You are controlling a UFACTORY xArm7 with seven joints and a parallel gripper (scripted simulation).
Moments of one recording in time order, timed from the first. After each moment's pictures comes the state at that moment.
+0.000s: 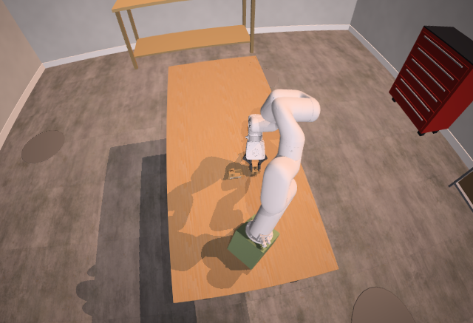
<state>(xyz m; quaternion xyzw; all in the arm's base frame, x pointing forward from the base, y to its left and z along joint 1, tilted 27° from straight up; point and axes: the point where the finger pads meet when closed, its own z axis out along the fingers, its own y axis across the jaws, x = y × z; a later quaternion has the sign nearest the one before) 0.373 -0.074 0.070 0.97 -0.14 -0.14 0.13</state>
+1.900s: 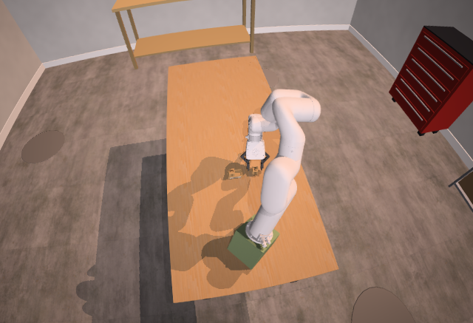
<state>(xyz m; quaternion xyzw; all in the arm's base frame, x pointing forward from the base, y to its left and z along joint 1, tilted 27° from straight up) 0.372 -0.074 0.072 0.97 -0.14 -0.14 0.13</state>
